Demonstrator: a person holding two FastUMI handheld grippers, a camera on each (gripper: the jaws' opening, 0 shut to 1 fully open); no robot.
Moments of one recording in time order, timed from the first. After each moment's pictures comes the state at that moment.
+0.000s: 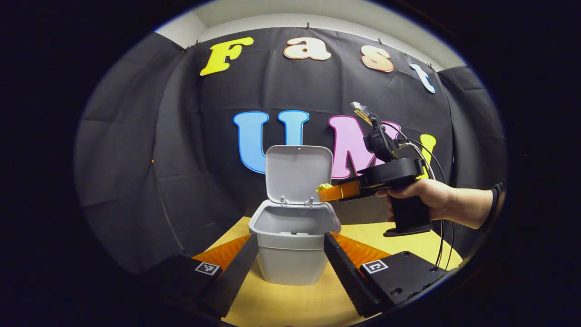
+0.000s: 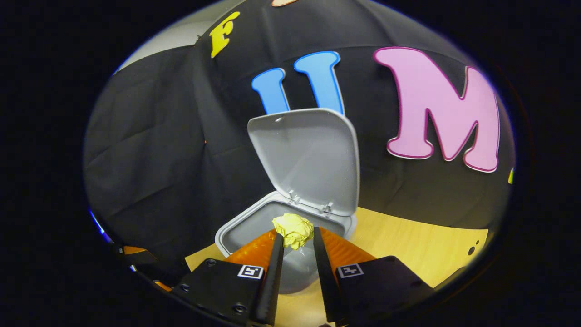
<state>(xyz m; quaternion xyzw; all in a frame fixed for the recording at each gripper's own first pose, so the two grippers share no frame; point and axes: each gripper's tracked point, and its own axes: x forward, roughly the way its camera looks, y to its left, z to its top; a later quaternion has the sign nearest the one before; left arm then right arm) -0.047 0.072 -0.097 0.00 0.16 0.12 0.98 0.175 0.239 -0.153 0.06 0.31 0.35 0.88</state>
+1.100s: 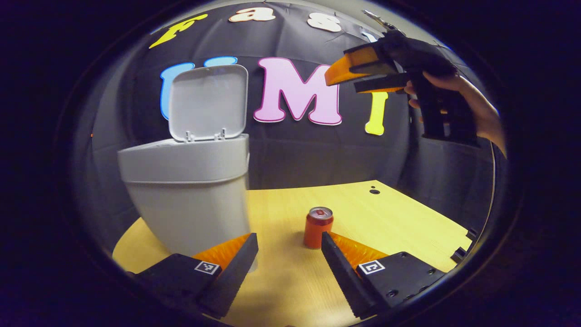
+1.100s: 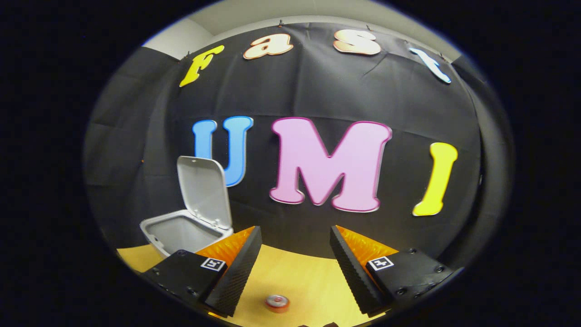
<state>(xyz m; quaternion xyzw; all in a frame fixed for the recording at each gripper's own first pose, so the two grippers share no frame) 0.029 -0.090 -0.329 0.00 0.23 -0.08 0.97 0.166 -0.026 -0.085 -0.02 0.09 0.08 0.99</state>
